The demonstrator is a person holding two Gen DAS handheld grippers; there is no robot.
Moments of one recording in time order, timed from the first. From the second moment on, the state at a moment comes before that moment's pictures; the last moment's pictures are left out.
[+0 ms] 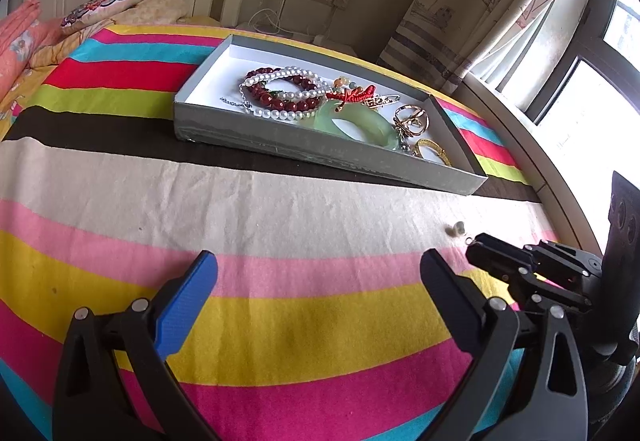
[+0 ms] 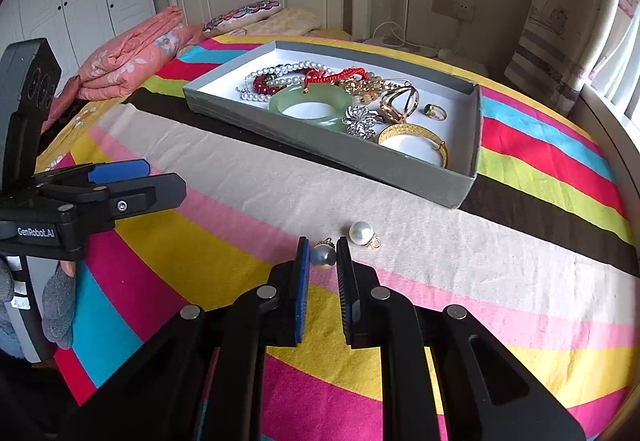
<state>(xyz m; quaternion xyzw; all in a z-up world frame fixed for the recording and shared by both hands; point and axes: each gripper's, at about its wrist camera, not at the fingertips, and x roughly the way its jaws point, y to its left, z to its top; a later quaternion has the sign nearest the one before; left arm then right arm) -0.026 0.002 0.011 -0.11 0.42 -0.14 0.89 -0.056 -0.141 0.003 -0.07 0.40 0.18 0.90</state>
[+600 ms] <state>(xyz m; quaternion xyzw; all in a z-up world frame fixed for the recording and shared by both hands) -0.008 -0.134 0.010 0.08 0.43 -0.22 0.87 -0.081 -0.253 0.028 0.06 0.33 0.13 0.93</state>
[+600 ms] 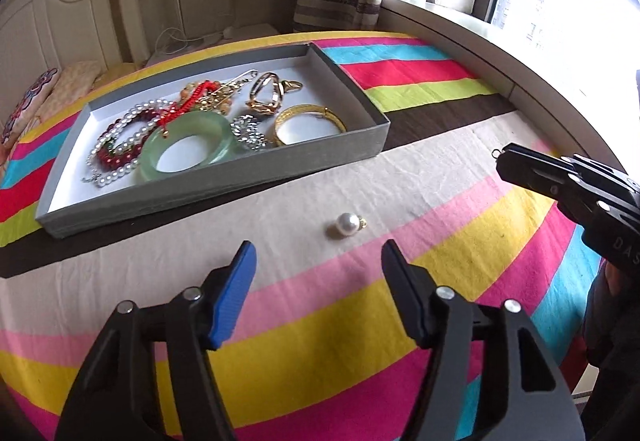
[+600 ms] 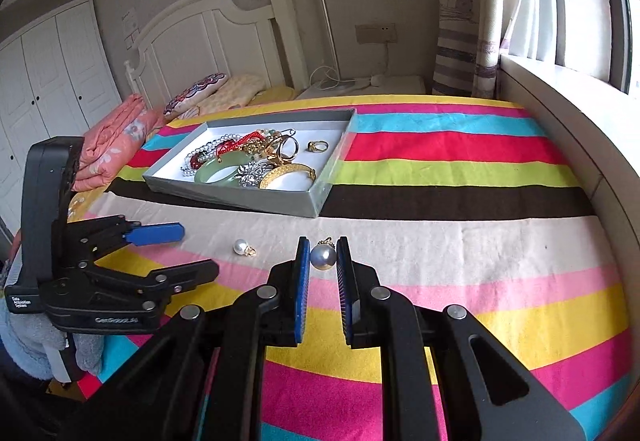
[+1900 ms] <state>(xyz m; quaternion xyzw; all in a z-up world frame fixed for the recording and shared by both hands) 0.000 -0.113 0.039 0.08 0.37 -0.23 0.90 -0.070 -0.228 0.034 0.04 0.32 0.15 0.94</state>
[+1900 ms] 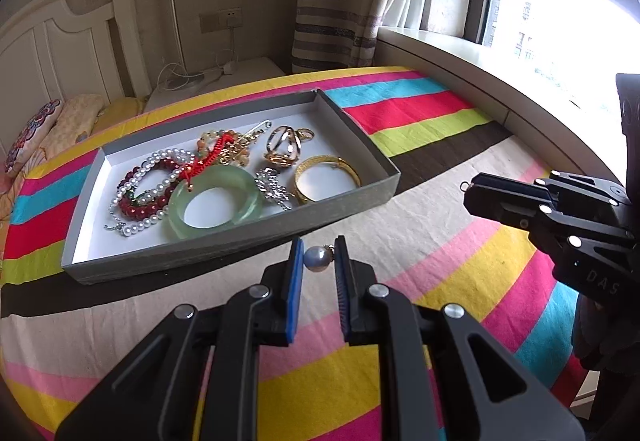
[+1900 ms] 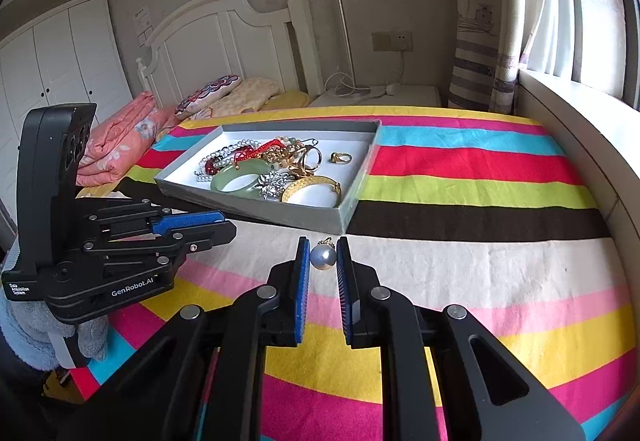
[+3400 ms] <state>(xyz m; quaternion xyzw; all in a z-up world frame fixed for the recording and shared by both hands) 0.190 -0.154 0.032 -0.03 0.45 -0.21 0.87 0.095 -0.209 0.014 0.08 0.37 0.13 0.92</state>
